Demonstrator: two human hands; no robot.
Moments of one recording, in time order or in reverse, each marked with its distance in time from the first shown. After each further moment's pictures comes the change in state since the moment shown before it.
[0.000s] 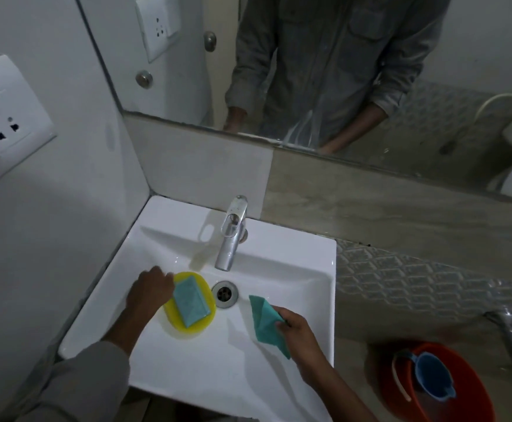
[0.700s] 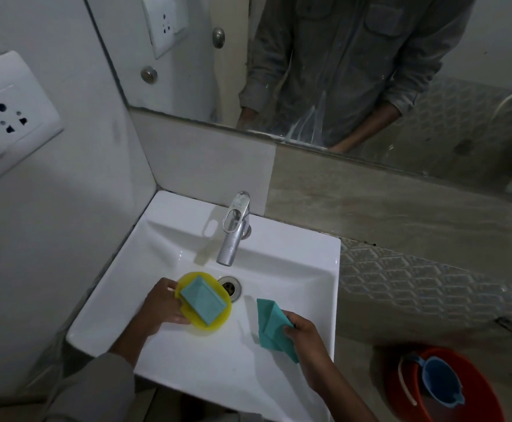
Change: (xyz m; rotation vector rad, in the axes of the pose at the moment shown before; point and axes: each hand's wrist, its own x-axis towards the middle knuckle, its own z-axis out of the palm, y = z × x) left_hand -0.038 -0.012 0.020 -0.911 -0.294 -0.185; right_hand -0.003 0.013 -0.011 0.063 0.020 0.182
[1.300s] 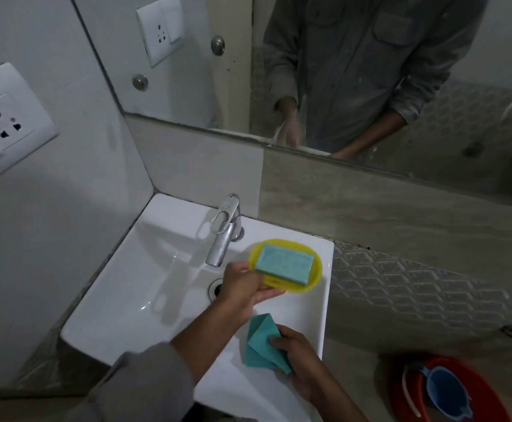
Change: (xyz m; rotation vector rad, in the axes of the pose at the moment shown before) left_hand -0.095 0.082 0.152 -0.433 -0.219 0.021; right_hand -0.014 -0.001 -0.009 0.206 -0.199 0.128
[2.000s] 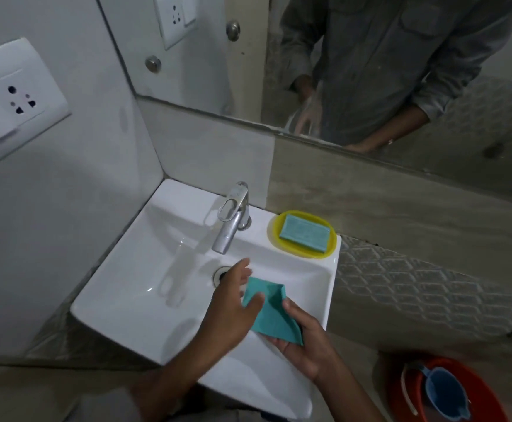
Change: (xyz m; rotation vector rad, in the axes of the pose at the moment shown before) left_hand -0.038 -0.038 -0.043 0.739 0.069 0.479; right_hand -0.002 -0.019 -0.008 0.507 -0.274 -0.031
